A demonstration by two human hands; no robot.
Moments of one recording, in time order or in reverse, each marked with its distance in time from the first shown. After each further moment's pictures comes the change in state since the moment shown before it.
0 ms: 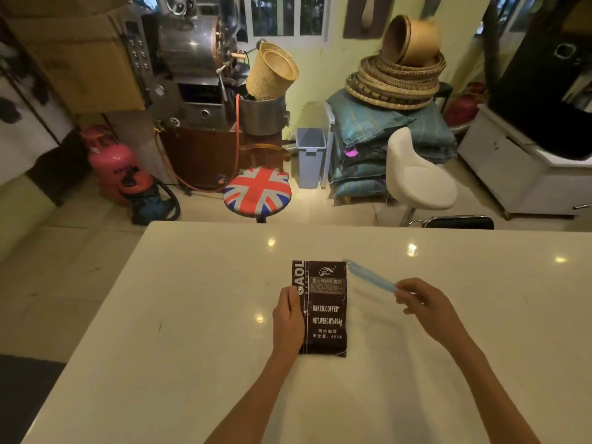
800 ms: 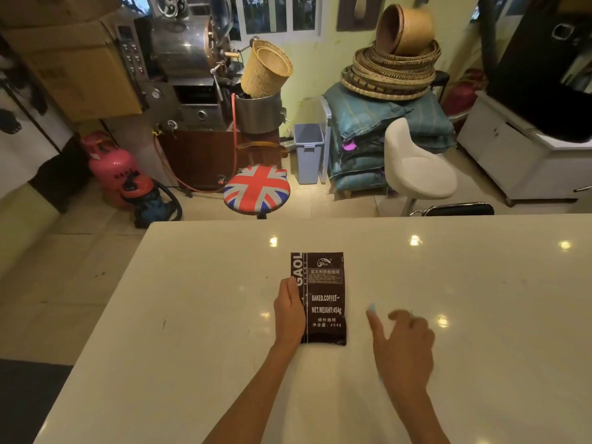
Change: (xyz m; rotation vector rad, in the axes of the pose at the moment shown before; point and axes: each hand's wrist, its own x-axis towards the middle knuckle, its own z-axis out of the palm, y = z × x) left_hand 0.003 0.002 0.003 0.039 0.005 -0.006; right_hand -0.083 -0.003 0.096 -0.571 0.501 0.223
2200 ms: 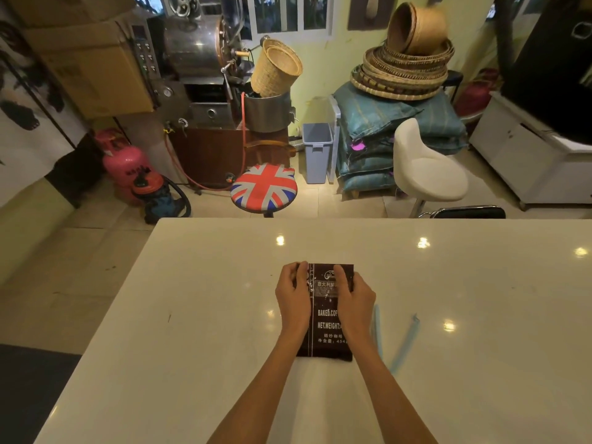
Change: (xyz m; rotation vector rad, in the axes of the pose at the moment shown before) left_hand 0.002 0.042 0.006 -0.167 0.122 -0.033; right_hand 0.037 -0.083 0.045 0.859 -0.239 0.029
